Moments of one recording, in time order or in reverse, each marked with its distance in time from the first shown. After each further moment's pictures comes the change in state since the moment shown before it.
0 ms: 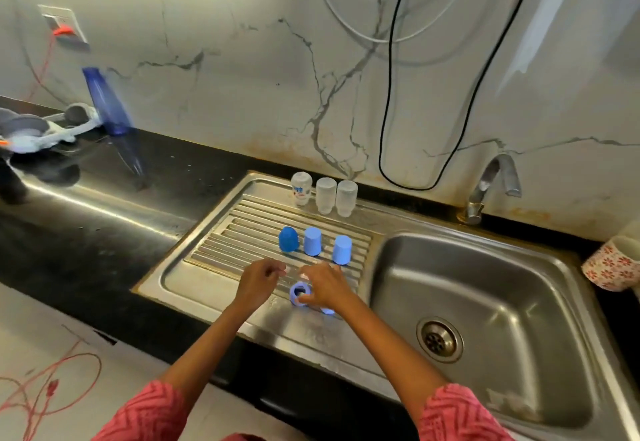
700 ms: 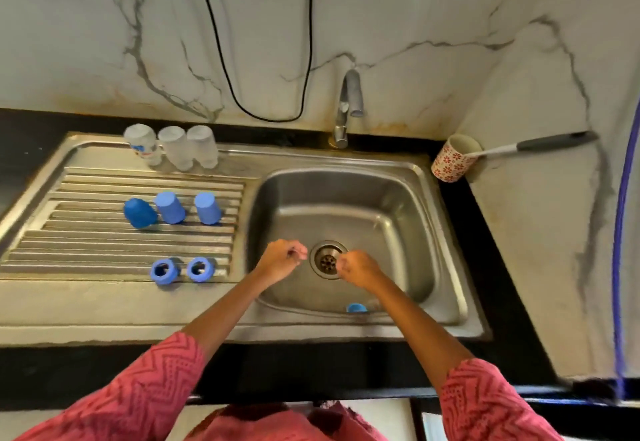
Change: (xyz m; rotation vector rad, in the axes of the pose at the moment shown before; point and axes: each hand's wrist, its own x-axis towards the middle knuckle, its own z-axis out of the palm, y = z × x) left_hand -0.039 0.131 0.216 0.044 -0.648 0.118; right_hand -0.191 0.214 -0.001 0.199 -0.117 0.738
